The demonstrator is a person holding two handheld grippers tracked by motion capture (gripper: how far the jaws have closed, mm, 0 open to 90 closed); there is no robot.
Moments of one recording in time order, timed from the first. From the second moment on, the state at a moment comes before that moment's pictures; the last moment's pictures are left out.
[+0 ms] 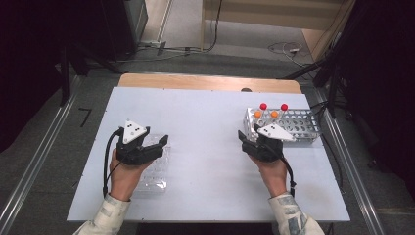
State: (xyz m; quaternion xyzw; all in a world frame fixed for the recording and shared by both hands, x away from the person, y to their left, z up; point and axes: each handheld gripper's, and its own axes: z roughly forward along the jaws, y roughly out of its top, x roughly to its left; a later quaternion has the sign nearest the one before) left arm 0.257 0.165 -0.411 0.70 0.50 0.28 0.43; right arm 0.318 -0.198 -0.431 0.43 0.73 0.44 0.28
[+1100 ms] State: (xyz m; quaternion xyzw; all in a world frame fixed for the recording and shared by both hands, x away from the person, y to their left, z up) left arm 0.255 0.170 -0.411 0.68 0.50 0.28 0.46; right arm 0.378 -0.261 -0.453 0.52 0.67 0.43 0.30
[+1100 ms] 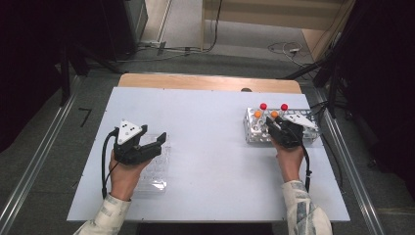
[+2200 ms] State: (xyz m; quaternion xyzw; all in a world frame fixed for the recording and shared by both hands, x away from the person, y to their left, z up) left arm 0.237 0.163 -0.402 0.66 0.49 0.27 0.49; right arm 0.317 -0.253 -0.388 0.44 0.67 0.50 0.33
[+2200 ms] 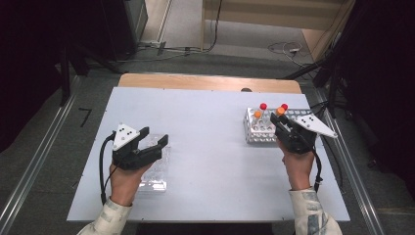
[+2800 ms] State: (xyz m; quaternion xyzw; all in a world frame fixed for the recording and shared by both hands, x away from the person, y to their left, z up) left arm 0.227 0.134 -0.404 0.69 0.46 0.26 0.50; right arm 0.295 -0.178 -0.417 0.37 0.75 0.50 0.23
